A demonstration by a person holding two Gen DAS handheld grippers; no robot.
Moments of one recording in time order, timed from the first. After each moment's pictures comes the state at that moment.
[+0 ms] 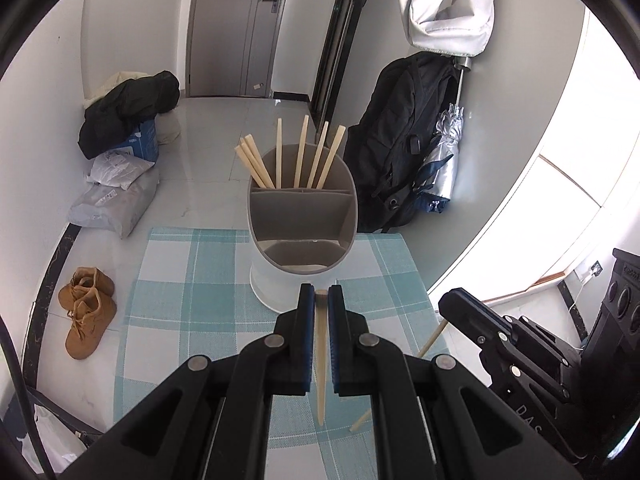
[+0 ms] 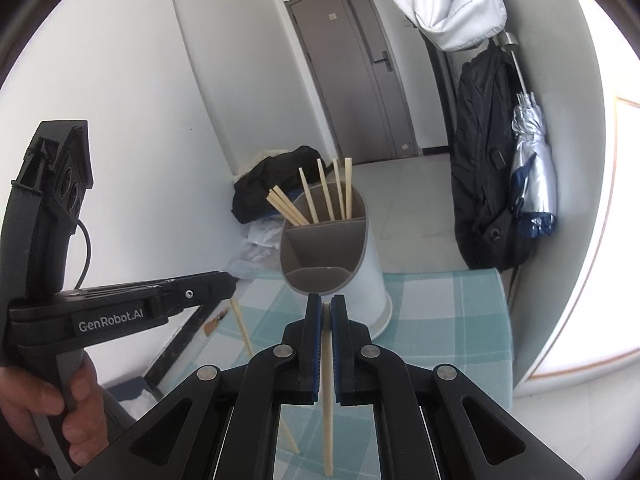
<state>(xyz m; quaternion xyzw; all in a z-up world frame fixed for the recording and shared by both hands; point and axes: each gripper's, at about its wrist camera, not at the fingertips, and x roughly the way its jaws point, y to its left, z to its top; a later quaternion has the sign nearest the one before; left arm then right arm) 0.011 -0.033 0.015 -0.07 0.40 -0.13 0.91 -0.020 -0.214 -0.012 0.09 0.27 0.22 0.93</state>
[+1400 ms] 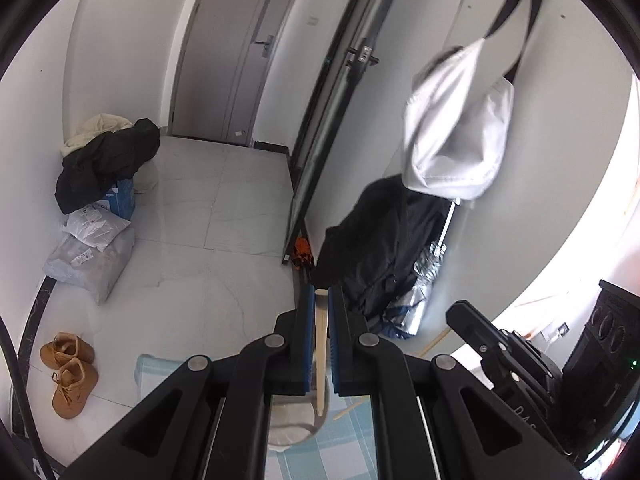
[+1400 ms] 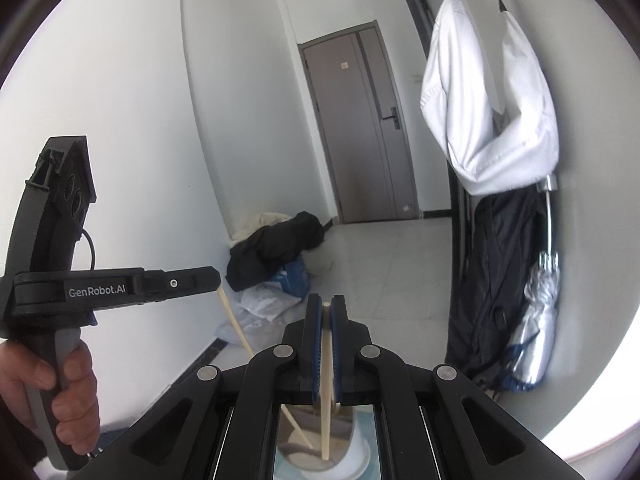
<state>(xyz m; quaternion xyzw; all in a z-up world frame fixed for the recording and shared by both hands) 0.125 -0.003 0.135 -0.14 0.33 -0.15 0.92 0.095 -0.210 0.143 0.06 0.19 0.22 0.95</state>
